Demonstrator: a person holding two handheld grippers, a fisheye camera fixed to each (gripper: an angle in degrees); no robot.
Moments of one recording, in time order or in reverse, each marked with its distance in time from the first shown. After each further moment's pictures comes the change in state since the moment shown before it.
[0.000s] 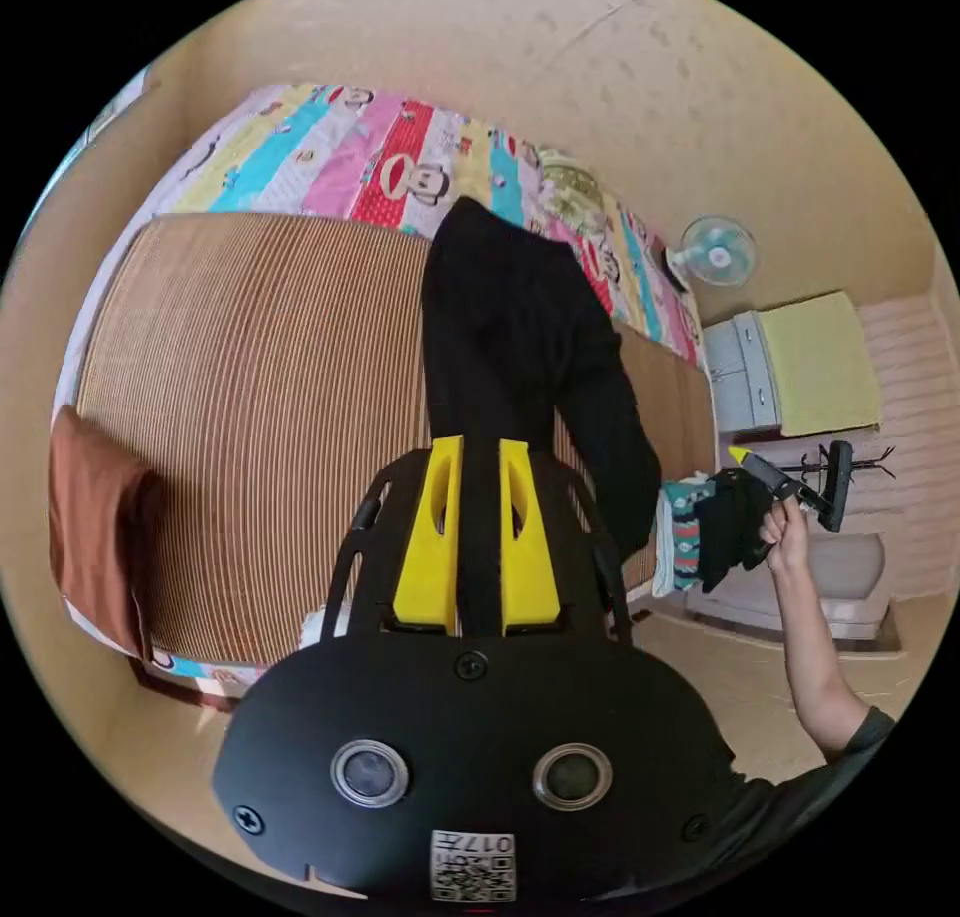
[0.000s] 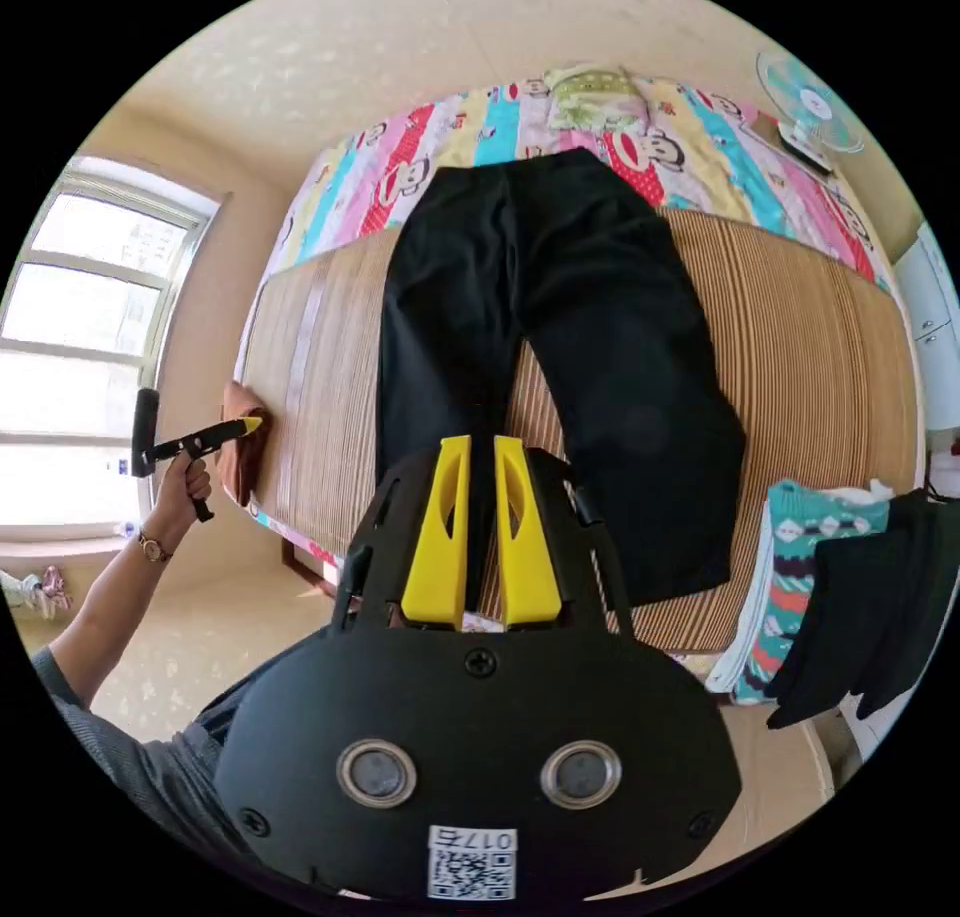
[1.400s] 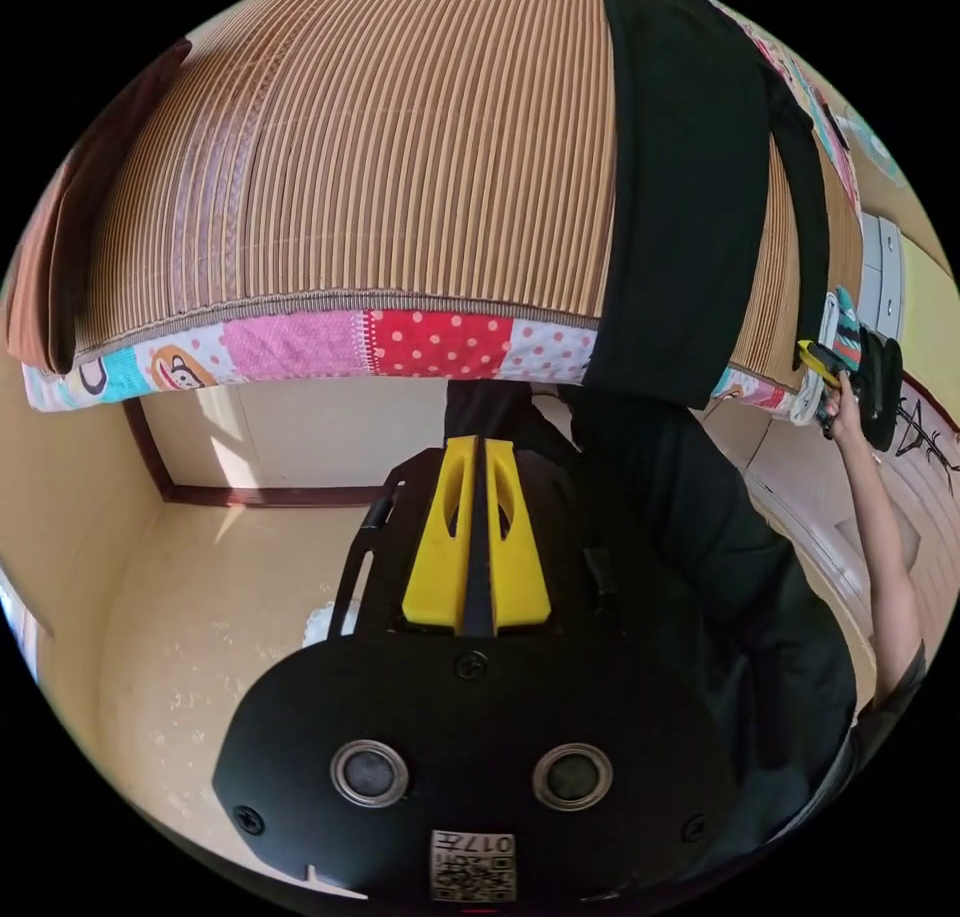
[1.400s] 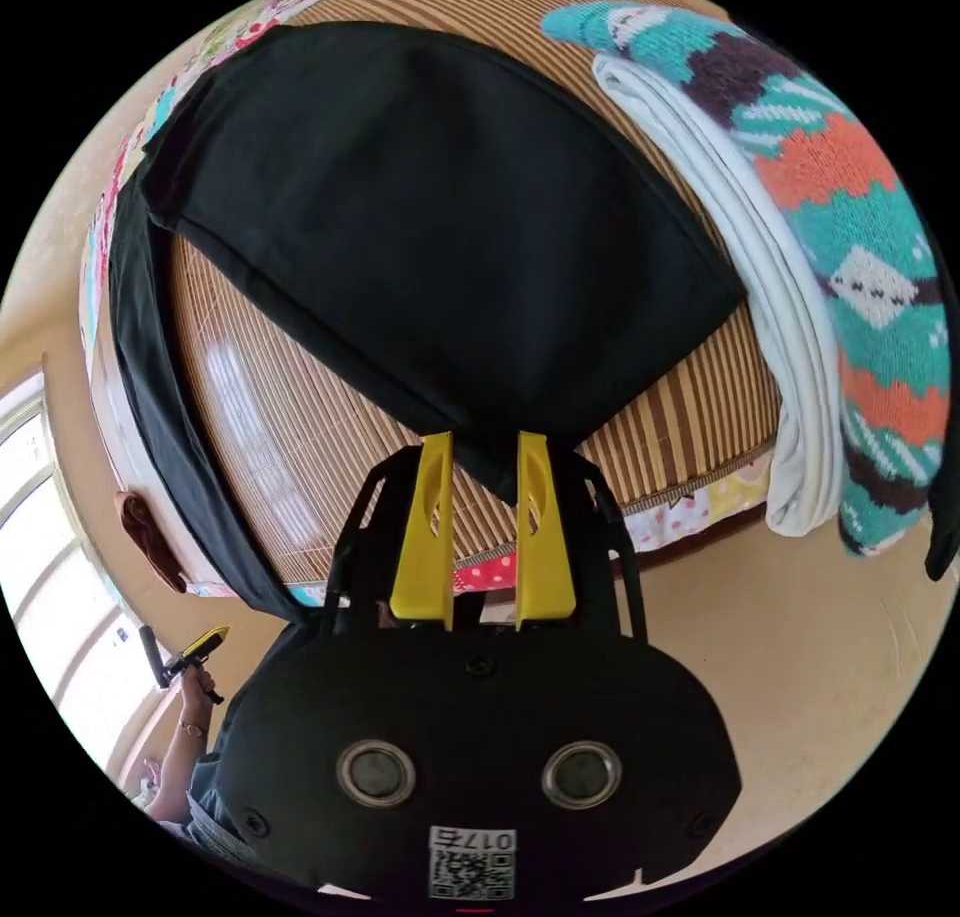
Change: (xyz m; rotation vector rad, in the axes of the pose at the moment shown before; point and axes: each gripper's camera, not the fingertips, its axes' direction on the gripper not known) left arm -0.201 0.184 0.171 -0.512 -0.194 -0.123; right arm 0.355 0.154 0.131 -0.205 0.073 0.580
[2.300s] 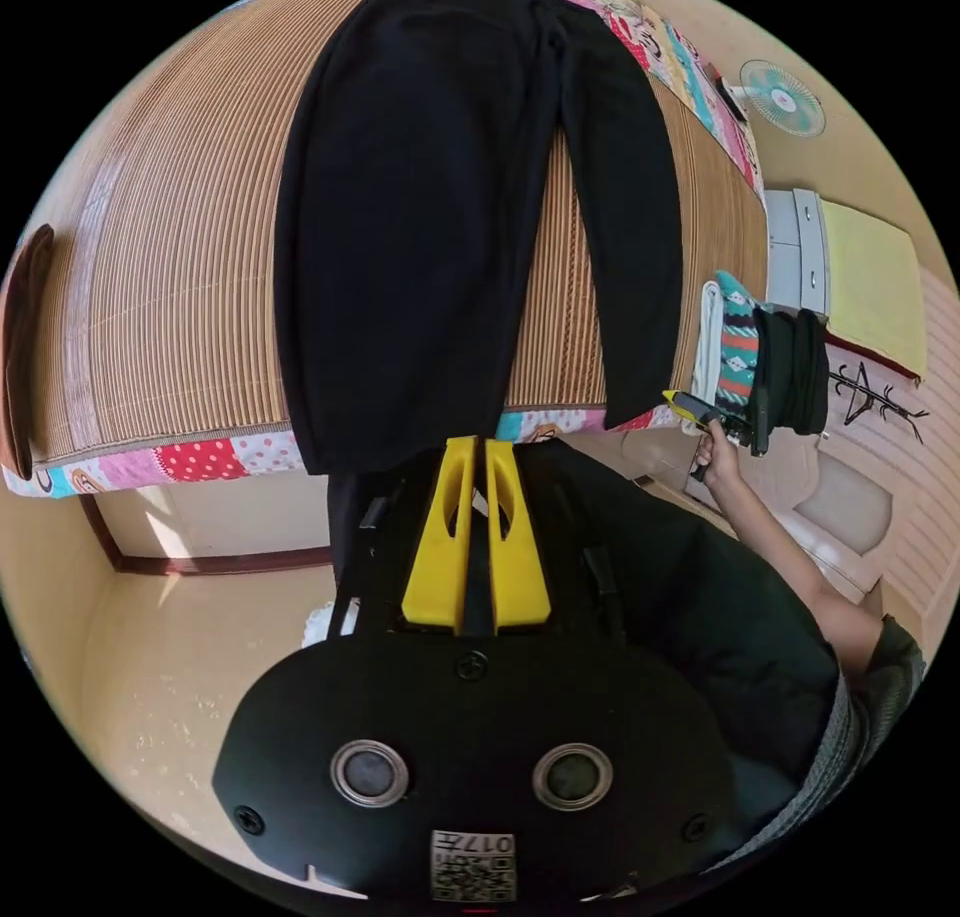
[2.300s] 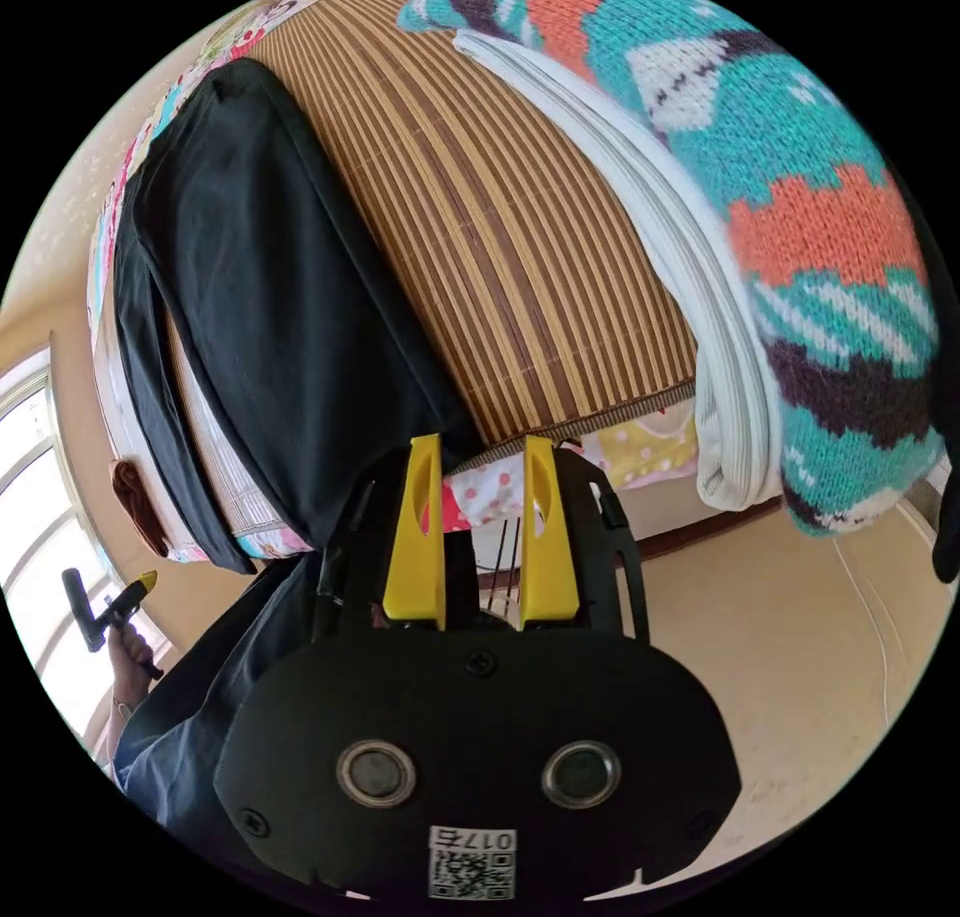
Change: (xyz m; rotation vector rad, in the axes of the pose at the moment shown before) left arm 0.167 -0.002 0.033 0.128 0.177 0.100; right arm 0.181 0.089 -0.044 -0.019 -0.008 -0.046
